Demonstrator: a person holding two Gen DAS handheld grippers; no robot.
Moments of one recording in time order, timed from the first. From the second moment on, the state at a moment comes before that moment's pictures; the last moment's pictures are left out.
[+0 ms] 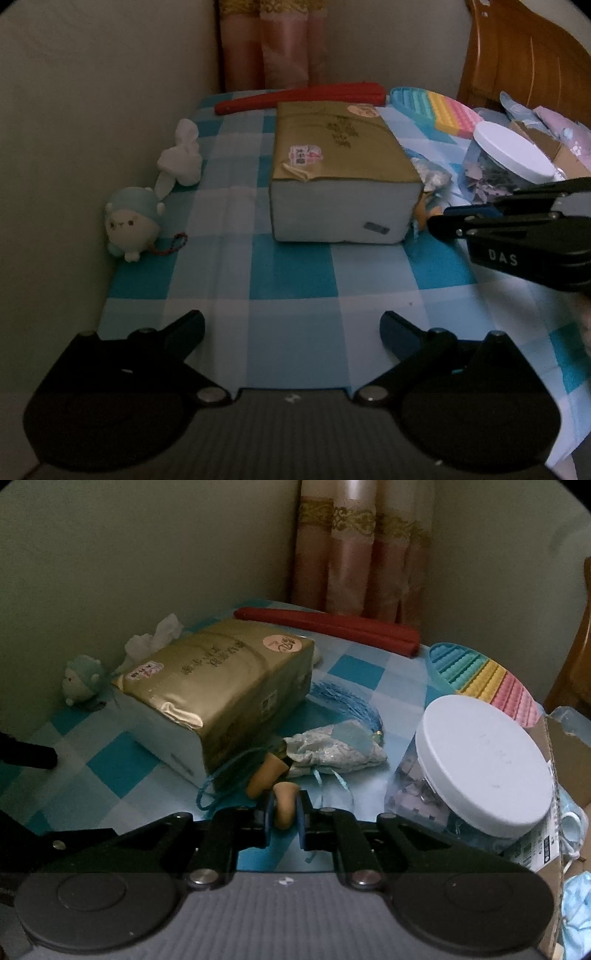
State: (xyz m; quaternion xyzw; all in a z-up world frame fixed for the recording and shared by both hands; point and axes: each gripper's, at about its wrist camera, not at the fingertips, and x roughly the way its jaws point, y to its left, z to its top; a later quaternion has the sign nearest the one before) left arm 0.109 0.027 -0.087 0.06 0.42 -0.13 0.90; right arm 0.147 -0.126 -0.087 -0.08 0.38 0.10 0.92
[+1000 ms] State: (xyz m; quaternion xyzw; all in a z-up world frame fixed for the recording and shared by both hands) left arm 0.112 0.041 -0.055 0.09 0.37 -0.03 0.92; right arm 0.105 -0.144 -0.075 -0.05 0.37 0.12 0.92
